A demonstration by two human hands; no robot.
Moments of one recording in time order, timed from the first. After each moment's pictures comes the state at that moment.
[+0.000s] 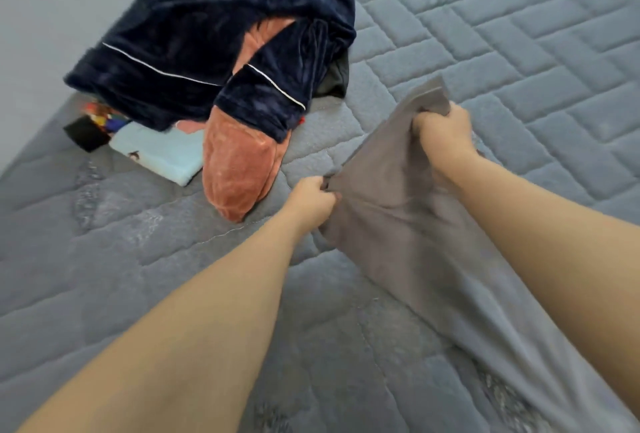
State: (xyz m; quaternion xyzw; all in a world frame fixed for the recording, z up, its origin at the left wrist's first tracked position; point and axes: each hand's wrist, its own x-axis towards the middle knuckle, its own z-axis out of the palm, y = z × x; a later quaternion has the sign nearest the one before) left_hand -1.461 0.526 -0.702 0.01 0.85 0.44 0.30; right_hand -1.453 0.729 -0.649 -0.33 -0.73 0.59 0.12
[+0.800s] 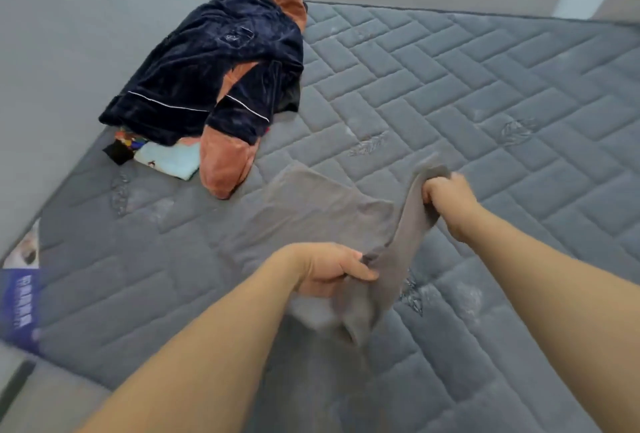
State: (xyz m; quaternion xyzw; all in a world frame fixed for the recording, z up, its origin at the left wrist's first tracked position) left_hand -1.208 0.556 -0.535 0.04 0.59 0.40 0.70; right_hand -1.178 0.777 -0.540 -0.41 -0.69 0.59 0.04
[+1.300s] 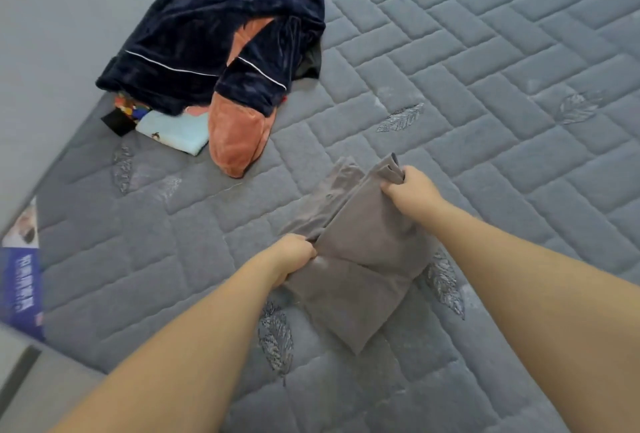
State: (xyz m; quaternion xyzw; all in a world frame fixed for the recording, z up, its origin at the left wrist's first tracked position) left_hand -1.269 0.476 -0.652 -0.11 0.81 0.34 0.47; right_hand -1.252 0.716 -0.648 -0.31 -0.85 0.41 -0.12
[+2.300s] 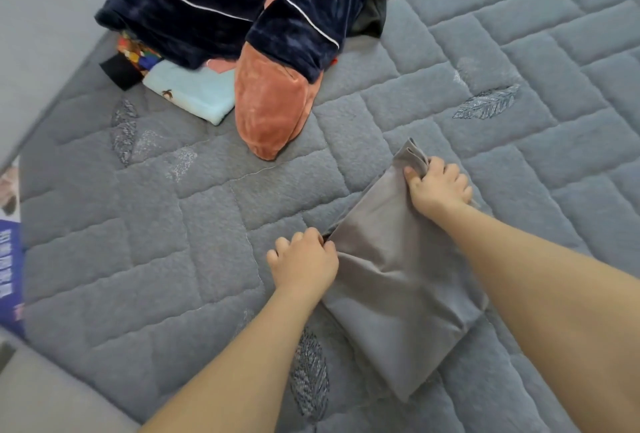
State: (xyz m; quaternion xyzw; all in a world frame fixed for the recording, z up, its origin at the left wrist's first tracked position) left_hand -1.305 0.433 -0.739 -0.03 0.95 0.08 0.29; right_hand -1.351 0.663 -0.772 -0.36 -0.90 0.20 -0.16
